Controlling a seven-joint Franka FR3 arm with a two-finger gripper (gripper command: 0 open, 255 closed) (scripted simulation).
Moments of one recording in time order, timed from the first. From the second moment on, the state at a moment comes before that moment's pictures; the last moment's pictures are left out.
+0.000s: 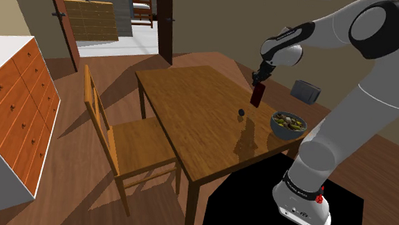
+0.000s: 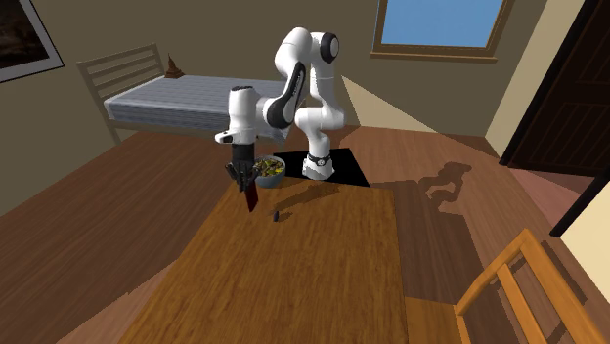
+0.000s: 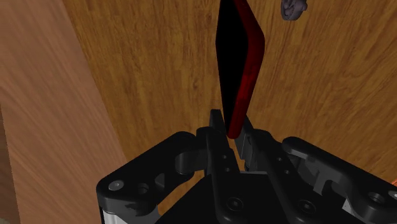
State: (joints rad) arm -0.17 -0.18 -0.56 -2.33 0.08 2.49 -0.38
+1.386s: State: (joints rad) arm -0.19 -0.28 -0.51 -2.13 0.00 2.21 -0.29
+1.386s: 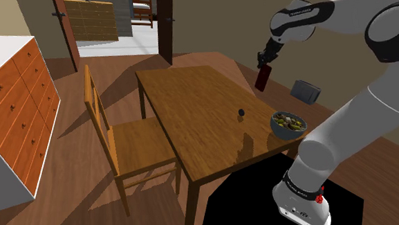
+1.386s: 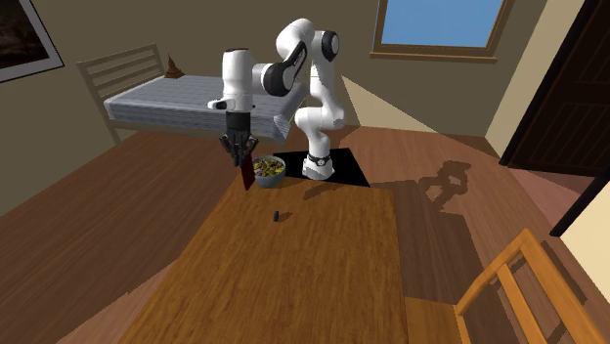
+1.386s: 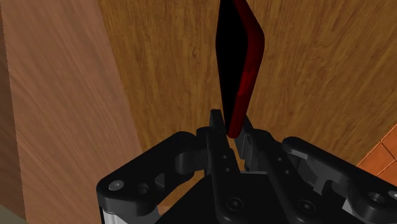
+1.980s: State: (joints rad) arm -0.29 -0.59 -0.46 -2.30 -0.12 2.08 -0.27
